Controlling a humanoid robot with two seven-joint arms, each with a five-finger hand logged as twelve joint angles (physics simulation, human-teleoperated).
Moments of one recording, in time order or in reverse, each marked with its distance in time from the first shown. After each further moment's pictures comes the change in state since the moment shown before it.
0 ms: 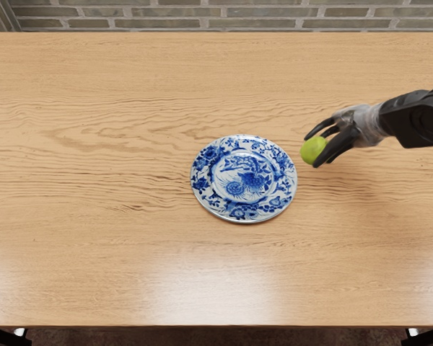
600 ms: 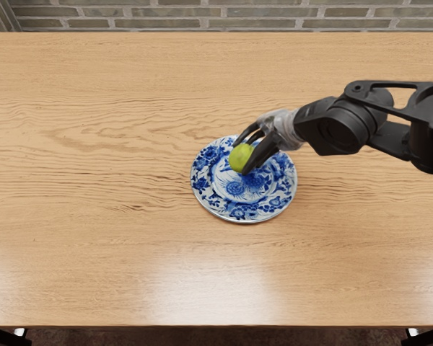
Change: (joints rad) left arm 0.000 0.000 0.000 0.000 0.000 0.000 0.000; right arm 0.036 0.279 0.020 0.004 0.007 -0.149 0.001
